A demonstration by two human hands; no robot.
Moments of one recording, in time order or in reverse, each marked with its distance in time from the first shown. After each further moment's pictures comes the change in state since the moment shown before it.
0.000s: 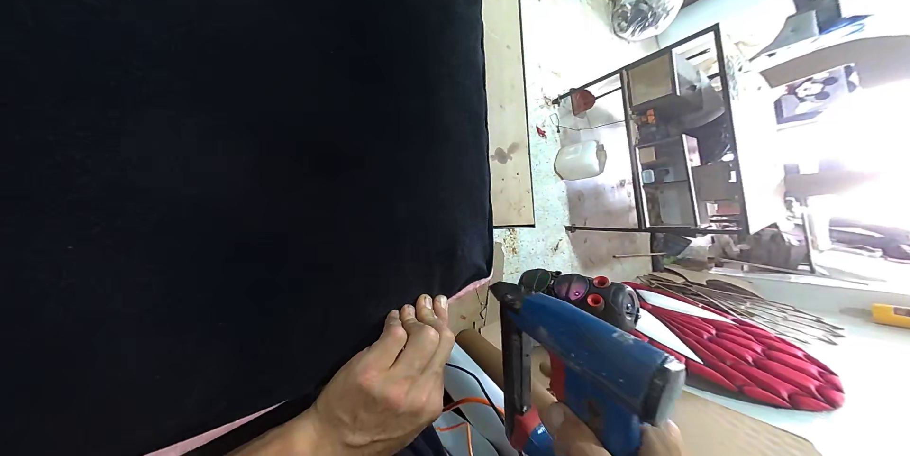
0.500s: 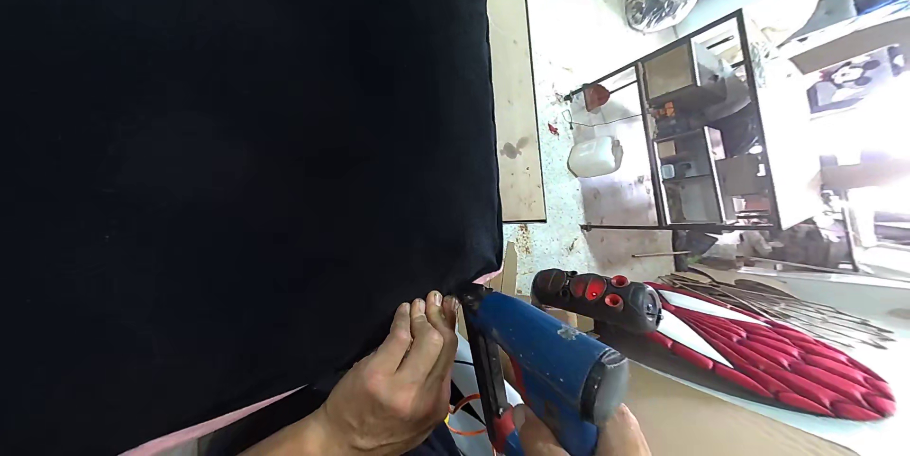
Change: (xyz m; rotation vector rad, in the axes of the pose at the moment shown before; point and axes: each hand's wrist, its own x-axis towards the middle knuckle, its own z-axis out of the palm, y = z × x) left_hand -0.014 0.004 -0.004 0.075 -0.007 0.006; right_hand -0.005 -0.026 0.029 -0.086 -0.106 0.006
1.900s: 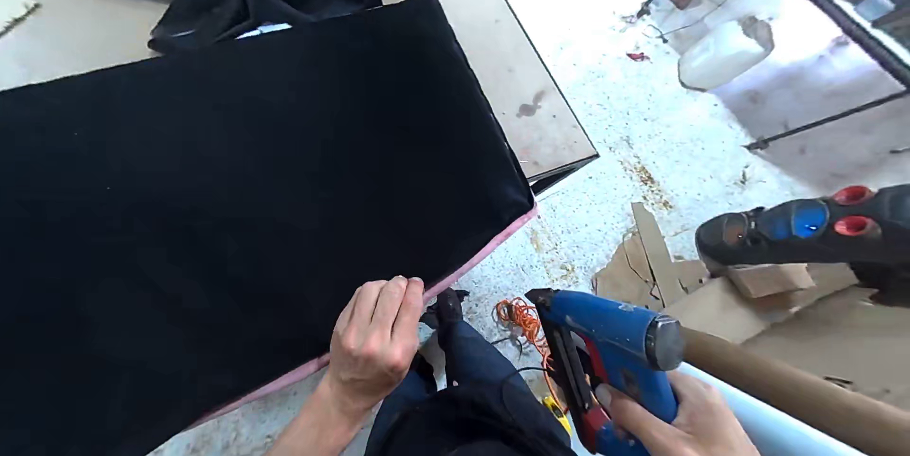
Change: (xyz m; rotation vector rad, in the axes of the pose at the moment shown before) left_hand -0.056 -0.074 -0.068 0.042 0.155 -0.034; right_hand -0.089 0.066 0.056 0.516 0.035 0.203
